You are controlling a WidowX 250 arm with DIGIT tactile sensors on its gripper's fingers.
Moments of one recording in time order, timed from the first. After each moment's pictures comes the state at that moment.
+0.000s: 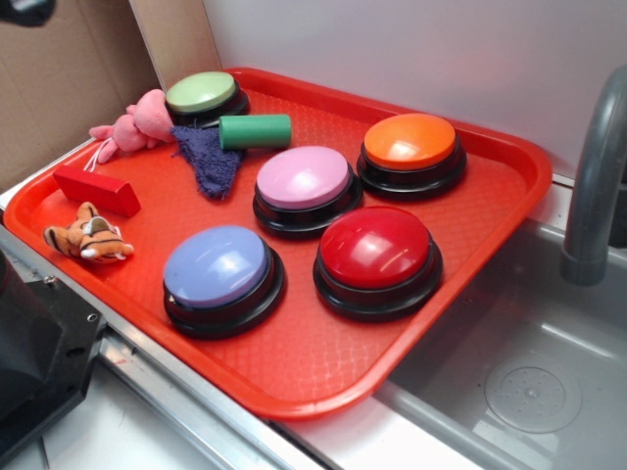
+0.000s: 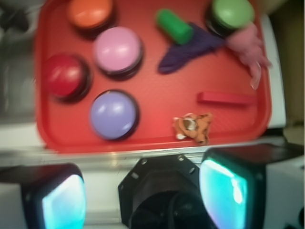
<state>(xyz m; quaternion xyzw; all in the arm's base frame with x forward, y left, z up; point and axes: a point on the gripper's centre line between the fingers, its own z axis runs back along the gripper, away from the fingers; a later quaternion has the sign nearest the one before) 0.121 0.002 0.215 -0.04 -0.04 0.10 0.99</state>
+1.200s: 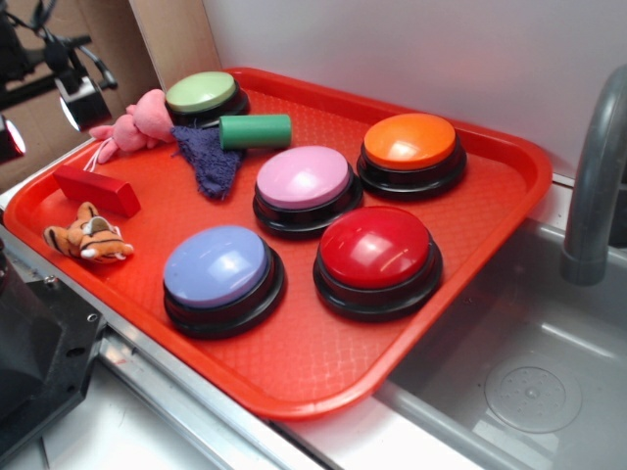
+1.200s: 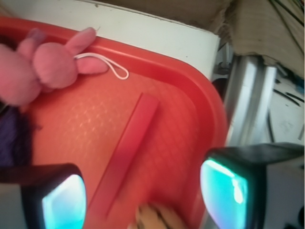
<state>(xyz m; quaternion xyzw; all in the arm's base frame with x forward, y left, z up) 0.146 0.138 0.067 0.01 -0.04 0.61 0.79</state>
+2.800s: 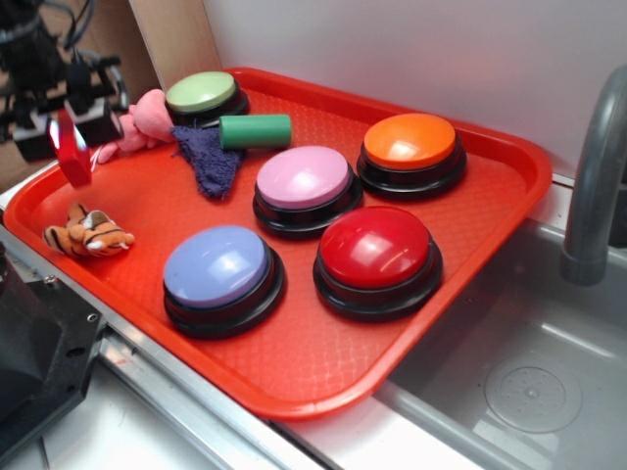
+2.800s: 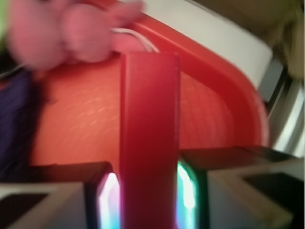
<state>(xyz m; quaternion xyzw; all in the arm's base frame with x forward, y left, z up) 0.170 0.114 0.092 -0.01 -0.06 0.43 0.90</state>
